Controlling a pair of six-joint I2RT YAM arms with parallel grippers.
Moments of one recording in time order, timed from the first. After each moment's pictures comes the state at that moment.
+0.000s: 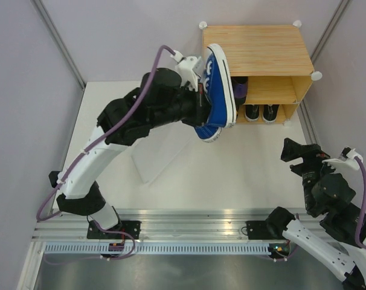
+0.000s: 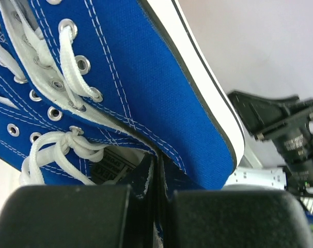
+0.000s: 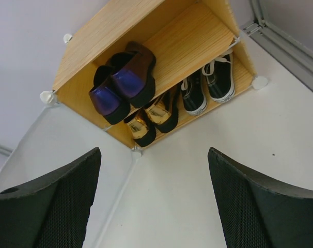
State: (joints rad) left arm -0.98 1.63 2.34 -1.03 -0.07 -0.52; right arm 0.74 0.31 0.92 -0.65 0.88 0.68
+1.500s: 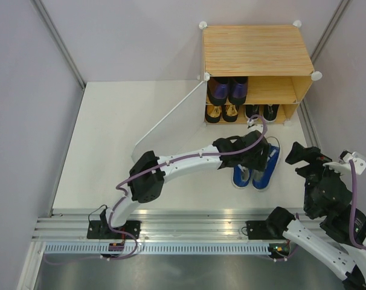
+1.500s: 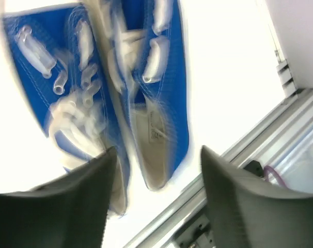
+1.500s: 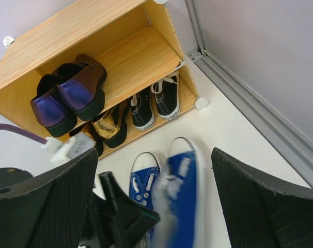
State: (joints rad) left arm -1.19 2.19 1.98 -0.53 -0.15 -0.69; right arm 0.78 0.27 0.89 -0.69 1.09 0.48
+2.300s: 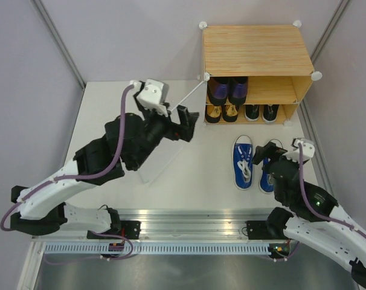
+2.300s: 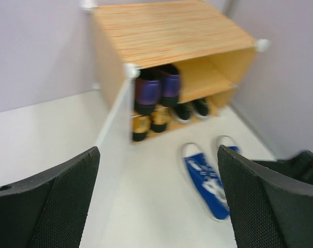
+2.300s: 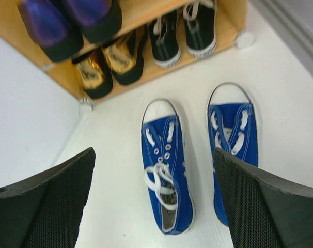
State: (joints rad) left arm -1.24 1.25 1.68 -0.49 -0.63 -0.23; right arm 0.85 0.47 0.76 -0.69 0.98 0.71
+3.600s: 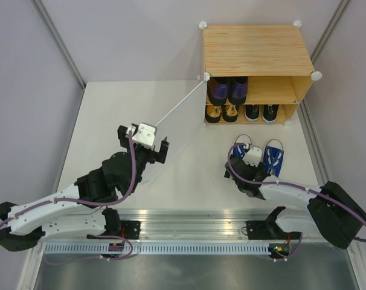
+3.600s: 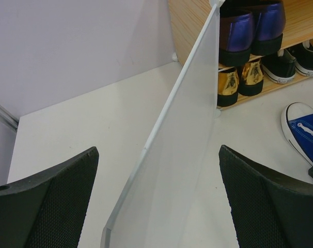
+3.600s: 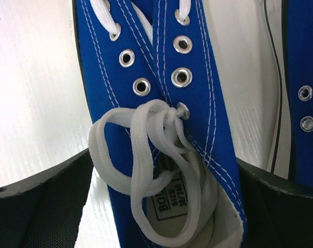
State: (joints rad) left arm -1.22 0.81 0.97 -0.20 -0.94 0.13; right arm 0.73 1.22 0.39 -0.14 0.66 0.84
